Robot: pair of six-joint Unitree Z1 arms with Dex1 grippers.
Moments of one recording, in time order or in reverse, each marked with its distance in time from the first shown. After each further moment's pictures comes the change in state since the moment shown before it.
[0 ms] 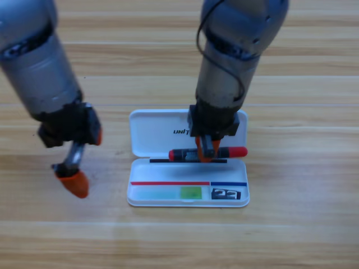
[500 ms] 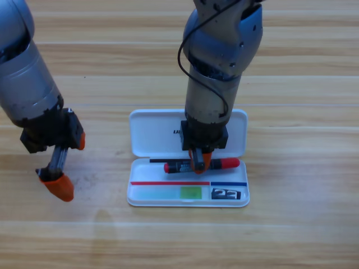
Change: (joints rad) arm 0 0.064 -0.022 0.088 -0.060 -0.007 0.018; arm 1 0.009 0.086 -0.047 0.000 -0.005 0.008
